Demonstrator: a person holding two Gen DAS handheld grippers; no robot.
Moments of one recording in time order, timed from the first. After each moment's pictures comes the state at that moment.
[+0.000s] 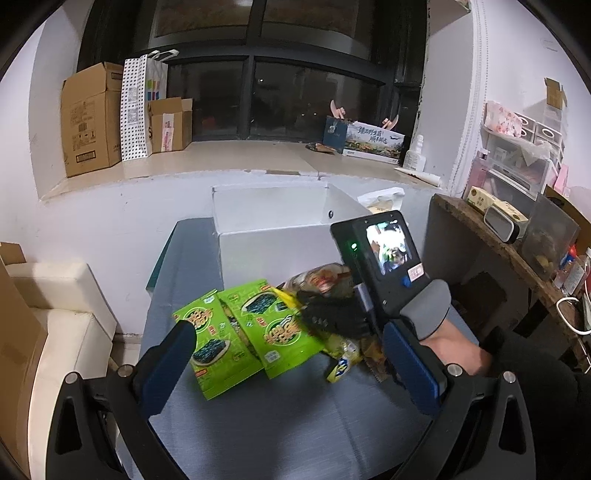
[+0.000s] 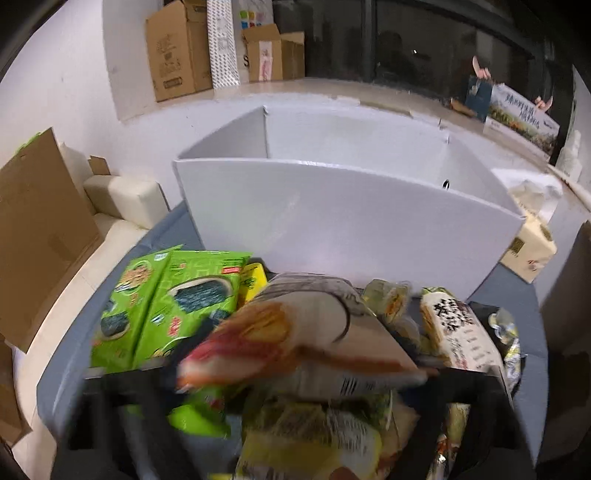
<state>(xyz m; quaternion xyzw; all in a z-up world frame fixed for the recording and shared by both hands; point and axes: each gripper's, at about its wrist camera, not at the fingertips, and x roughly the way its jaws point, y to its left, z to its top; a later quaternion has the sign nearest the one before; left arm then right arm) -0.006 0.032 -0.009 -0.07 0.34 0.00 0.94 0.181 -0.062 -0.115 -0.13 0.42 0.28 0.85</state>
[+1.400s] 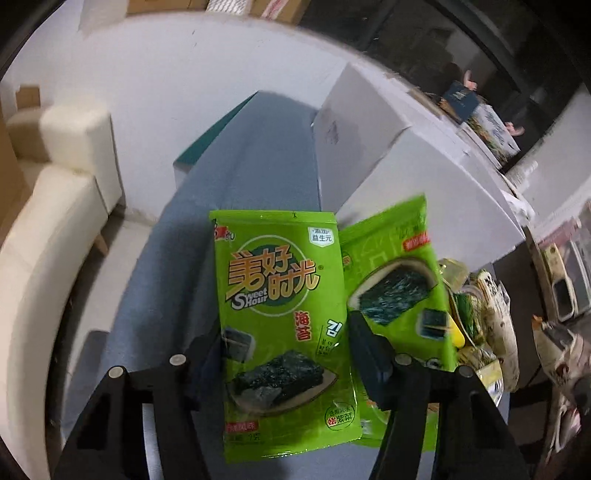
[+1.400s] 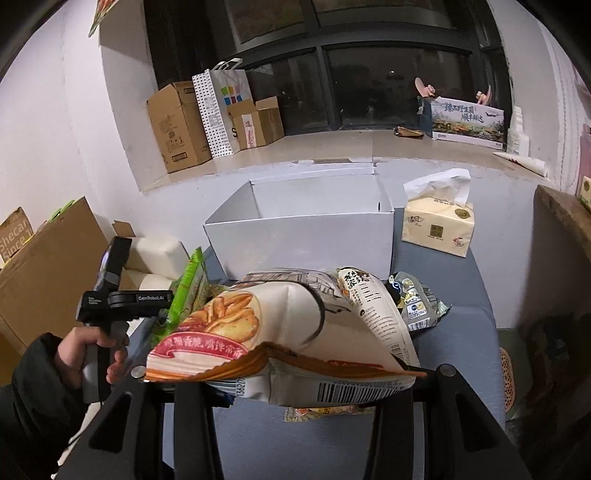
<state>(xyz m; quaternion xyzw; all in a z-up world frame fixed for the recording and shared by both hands) 0.102 0.146 -0.148 -0.26 0.45 0.08 0.85 0.094 -0.196 -0.027 -0.02 0.34 0.31 0.89</state>
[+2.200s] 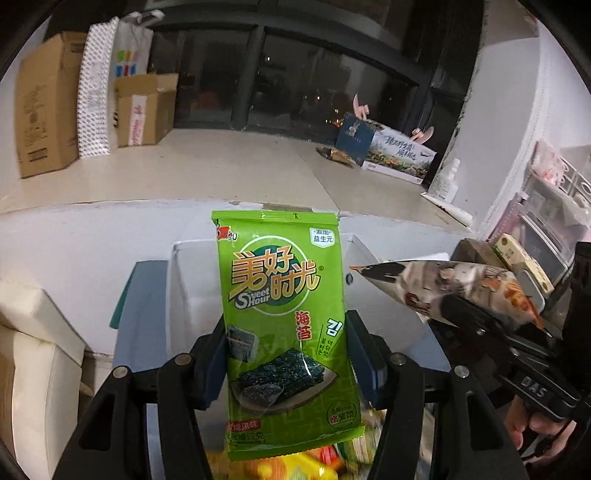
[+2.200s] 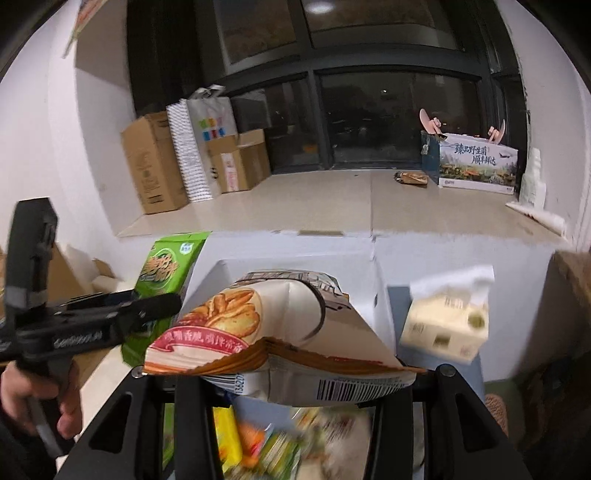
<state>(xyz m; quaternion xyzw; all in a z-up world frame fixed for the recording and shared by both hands) 0.251 0.080 0.016 -0.13 0.36 -0.02 0.92 0.267 -0.136 0.026 -0.02 0.32 0.27 0.91</state>
